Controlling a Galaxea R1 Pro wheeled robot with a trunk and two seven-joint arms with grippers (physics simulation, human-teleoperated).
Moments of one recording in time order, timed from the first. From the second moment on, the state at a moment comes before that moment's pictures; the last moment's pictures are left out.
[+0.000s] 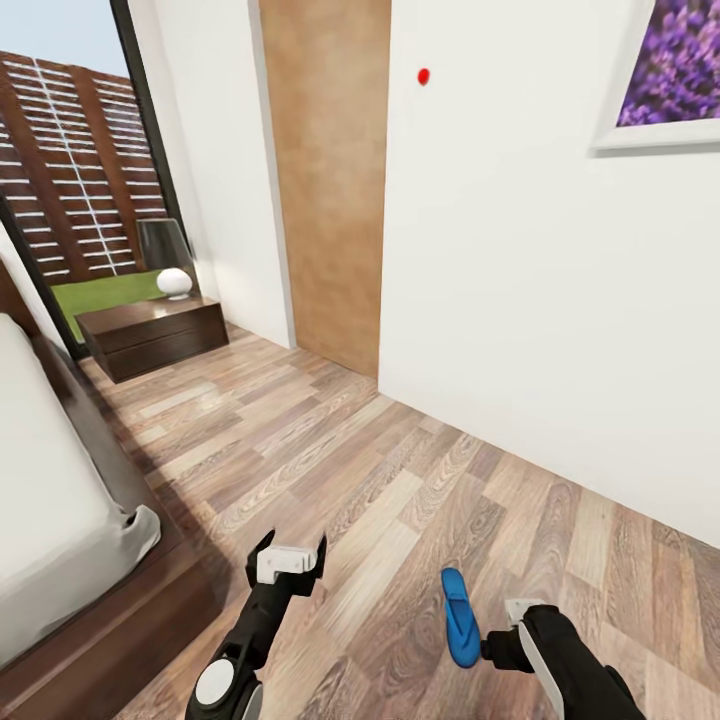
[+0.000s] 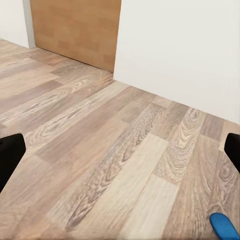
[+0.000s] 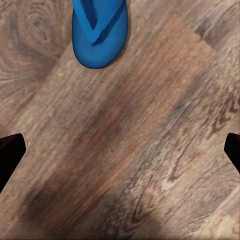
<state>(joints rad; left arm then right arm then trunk) -0.08 -0.12 -0.19 -1.37 -0.01 -0.07 0.01 -0.42 -0.06 -0.05 -0.76 0.01 0.78 0.02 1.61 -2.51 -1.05</state>
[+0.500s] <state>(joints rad) -0.08 -0.12 -0.19 -1.37 -0.01 -0.07 0.01 -0.42 -0.05 -0.03 -0.75 0.02 0.78 0.01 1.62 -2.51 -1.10</state>
